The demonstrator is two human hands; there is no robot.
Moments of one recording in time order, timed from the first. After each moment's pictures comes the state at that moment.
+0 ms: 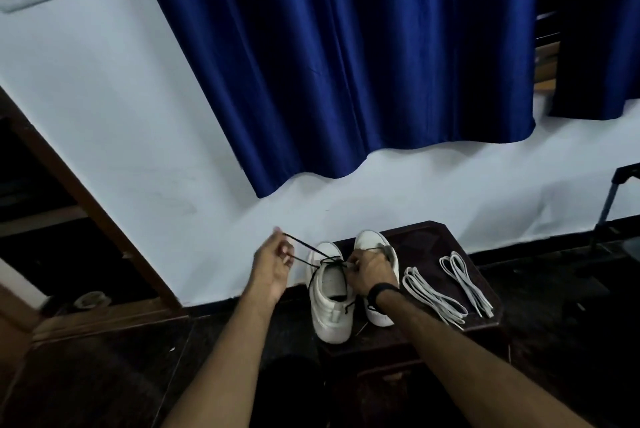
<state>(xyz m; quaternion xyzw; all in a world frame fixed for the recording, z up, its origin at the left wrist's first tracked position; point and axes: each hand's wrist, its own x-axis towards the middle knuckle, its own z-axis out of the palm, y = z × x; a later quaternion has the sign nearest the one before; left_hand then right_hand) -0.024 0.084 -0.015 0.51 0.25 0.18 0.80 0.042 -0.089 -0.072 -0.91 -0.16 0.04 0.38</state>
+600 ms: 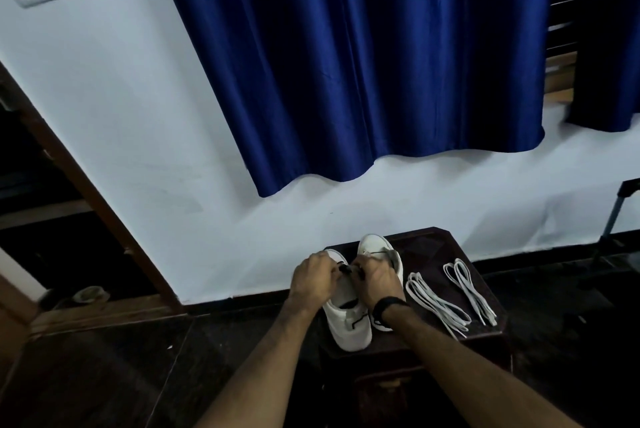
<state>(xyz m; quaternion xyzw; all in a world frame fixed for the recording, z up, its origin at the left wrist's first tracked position) -0.011 0.040 -0.051 0.99 0.11 0.10 0.04 0.035 -0.093 -0.082 -0.90 -0.21 -0.03 0.37</state>
